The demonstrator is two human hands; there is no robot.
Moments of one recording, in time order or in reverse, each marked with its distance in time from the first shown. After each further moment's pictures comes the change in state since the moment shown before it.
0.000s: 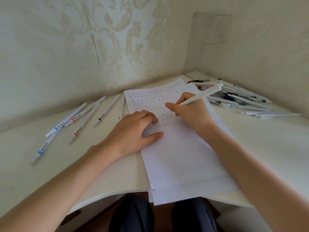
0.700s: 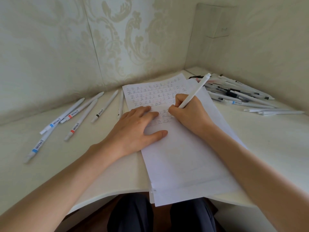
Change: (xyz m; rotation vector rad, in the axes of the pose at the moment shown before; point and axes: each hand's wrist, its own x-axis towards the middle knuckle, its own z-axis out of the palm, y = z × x) left_hand 0.001 0.007 0.001 -0.022 -0.107 -0.149; right_hand -0.002 0.010 0.006 -0.150 -0.066 -0.164
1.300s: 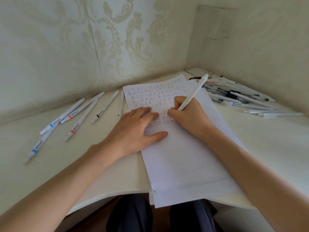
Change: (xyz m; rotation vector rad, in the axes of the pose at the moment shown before) left_hand 0.000 0.000 -0.001 0.010 -0.016 0.000; right_hand -0.001 -0.002 0.000 -0.006 -0.039 -0.004
